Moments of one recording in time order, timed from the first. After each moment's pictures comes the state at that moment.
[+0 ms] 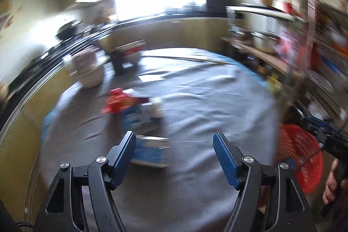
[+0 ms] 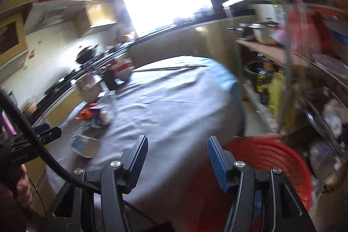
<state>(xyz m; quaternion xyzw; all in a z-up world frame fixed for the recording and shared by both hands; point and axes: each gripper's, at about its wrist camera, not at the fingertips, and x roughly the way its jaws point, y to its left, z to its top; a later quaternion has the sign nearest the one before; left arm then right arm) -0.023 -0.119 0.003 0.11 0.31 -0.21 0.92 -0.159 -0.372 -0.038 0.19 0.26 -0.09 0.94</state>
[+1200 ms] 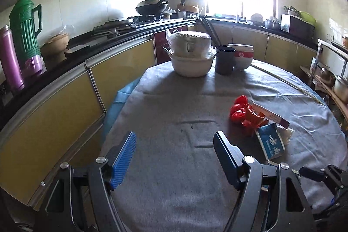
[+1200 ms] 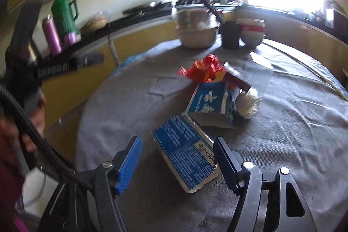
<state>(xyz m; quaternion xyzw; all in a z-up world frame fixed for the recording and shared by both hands) 0.092 0.036 -0.013 0.03 0.32 -0.01 0.95 0.041 -0.162 -0.083 0.00 0.36 0.20 0.91</state>
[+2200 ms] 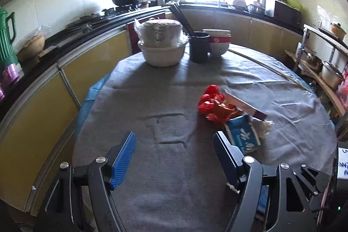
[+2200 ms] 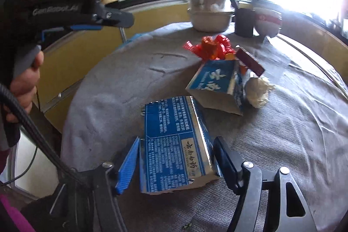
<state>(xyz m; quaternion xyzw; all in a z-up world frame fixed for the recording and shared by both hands) 0.103 -0.014 -0.010 0.04 0.37 -0.08 0.93 0.041 -0.167 -0.107 -0.03 0.38 0.22 0.90</state>
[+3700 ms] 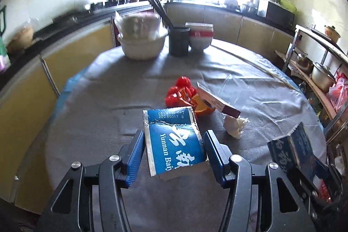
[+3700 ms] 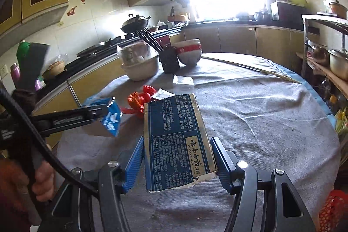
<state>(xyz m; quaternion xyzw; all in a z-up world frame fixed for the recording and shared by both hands) 0.092 -0.055 -0.020 0.02 0.37 -0.10 0.92 -0.004 -0.234 -0.051 0.09 0.28 0.04 0.95</state>
